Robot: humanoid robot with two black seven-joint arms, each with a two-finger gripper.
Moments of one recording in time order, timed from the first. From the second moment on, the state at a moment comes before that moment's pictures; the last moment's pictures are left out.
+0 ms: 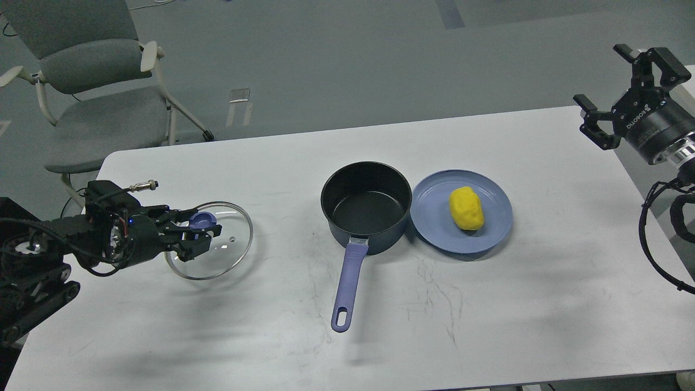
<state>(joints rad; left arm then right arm) -0.84 0.82 -0.12 -1.02 1.81 0.00 -0.49 0.61 -0.68 0.62 0.82 -0.09 0.49 0.49</state>
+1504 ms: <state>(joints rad) -0.97 0.77 -0.23 -0.95 0.78 -0.25 -0.49 0.95 -0.80 0.39 0.90 -0.49 0.49 0.49</state>
